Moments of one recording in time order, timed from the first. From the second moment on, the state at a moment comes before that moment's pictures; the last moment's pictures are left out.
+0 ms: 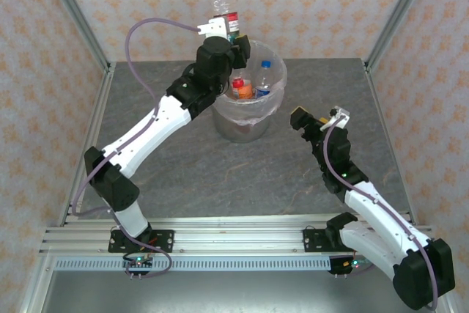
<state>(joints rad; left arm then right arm) -0.63 1.72 1.80 -0.24 -0.49 -0.46 0.40 0.84 0.51 0.14 0.28 0.68</state>
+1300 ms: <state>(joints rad) -0.62 1.60 1.74 -0.41 -0.53 -0.63 0.40 0.85 0.50 0.09 0.38 0.68</state>
